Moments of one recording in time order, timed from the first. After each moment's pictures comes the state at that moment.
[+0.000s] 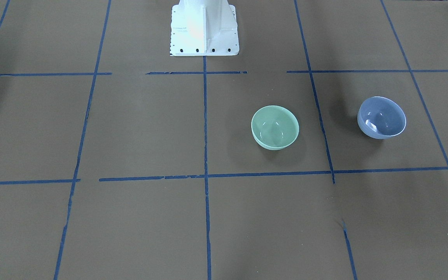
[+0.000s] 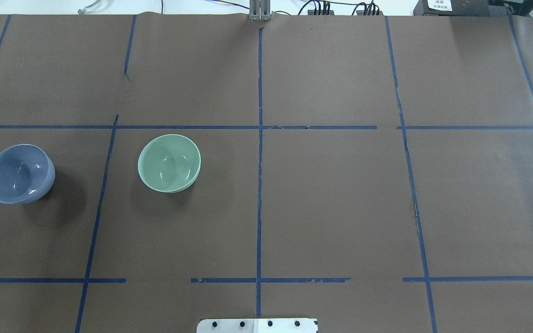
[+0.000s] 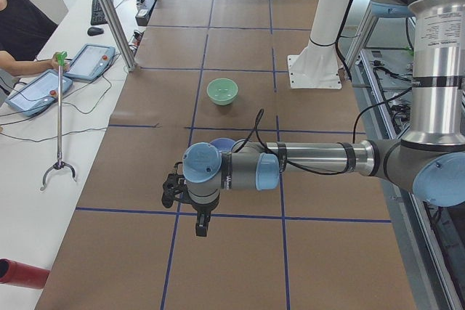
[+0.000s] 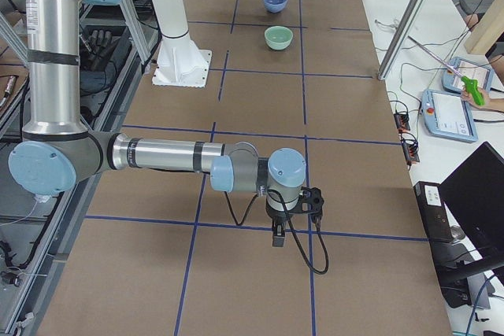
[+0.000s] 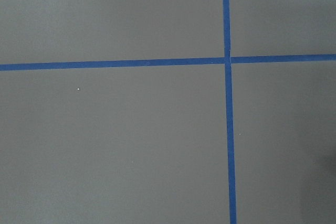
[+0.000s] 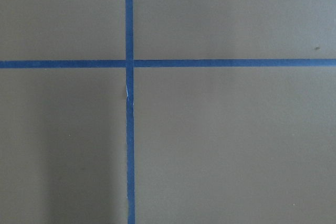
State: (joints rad) left arm -1.66 -1.51 -1.64 -1.59 -2.35 0.12; right arm 1.58 -1.63 1.62 -1.55 2.28 0.03
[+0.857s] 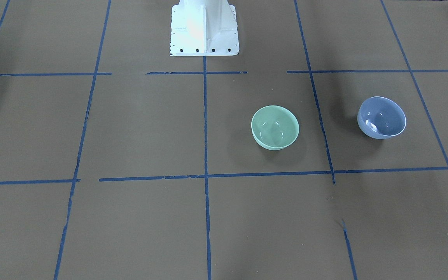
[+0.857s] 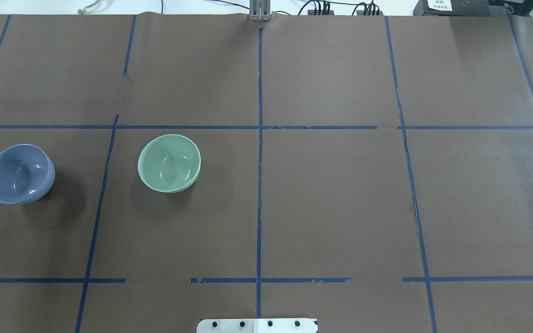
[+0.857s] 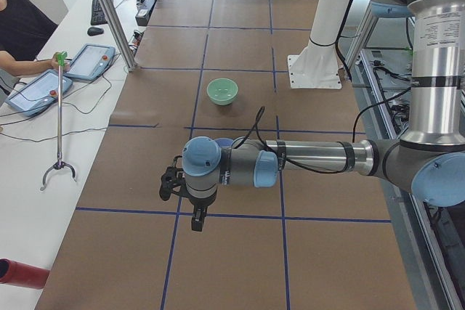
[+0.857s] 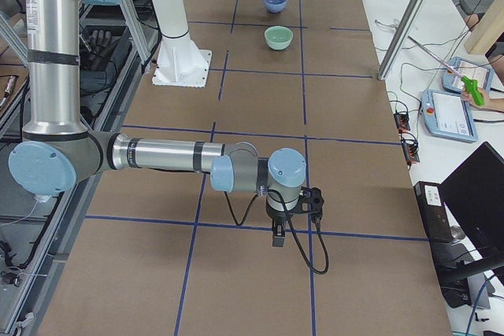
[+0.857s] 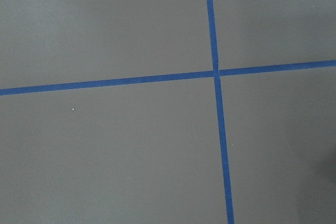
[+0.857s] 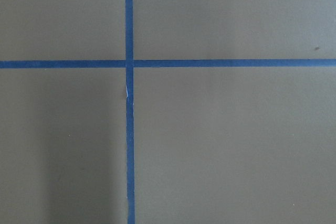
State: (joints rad) left arm -1.60 -1.51 -1.66 -1.71 -2.35 0.02; right arm 1.58 -1.63 1.62 -1.55 2.27 0.03
